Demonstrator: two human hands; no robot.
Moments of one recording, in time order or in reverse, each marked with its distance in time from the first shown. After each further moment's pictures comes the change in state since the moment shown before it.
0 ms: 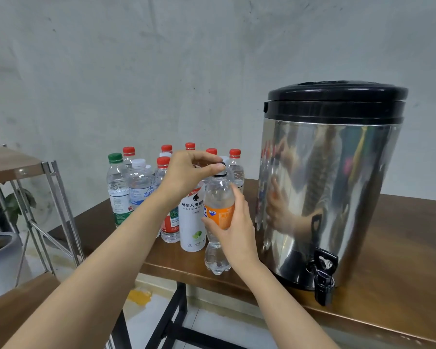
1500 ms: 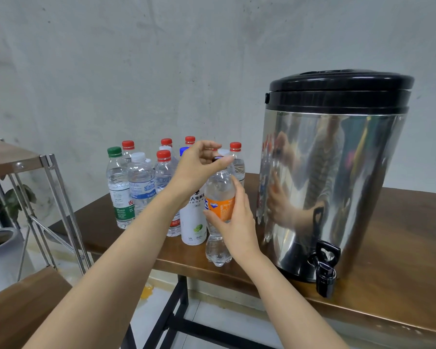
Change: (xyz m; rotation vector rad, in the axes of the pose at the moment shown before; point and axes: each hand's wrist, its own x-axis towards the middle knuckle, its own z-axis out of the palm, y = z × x) left_hand -0.004 -0.006 0.014 -0.154 -0.052 -0.057; right_hand 0.001 0.002 0.001 0.072 -0.036 0.011
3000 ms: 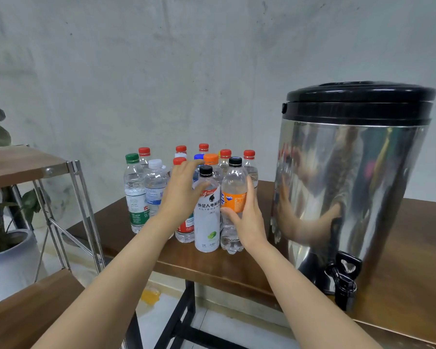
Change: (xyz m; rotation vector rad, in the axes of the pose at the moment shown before) left_hand -0.003 -0.064 -0.044 0.632 0.162 0.224; right_hand 0.039 0.022 0.019 -0.043 0.001 0.079
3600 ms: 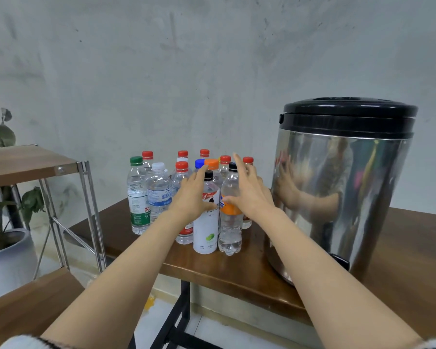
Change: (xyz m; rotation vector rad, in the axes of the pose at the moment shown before) left_hand 0.005 0.004 0.011 0.133 -0.280 -0.150; right_hand 0.041 -0.061 -0.038 -0.748 -0.166 -0.167
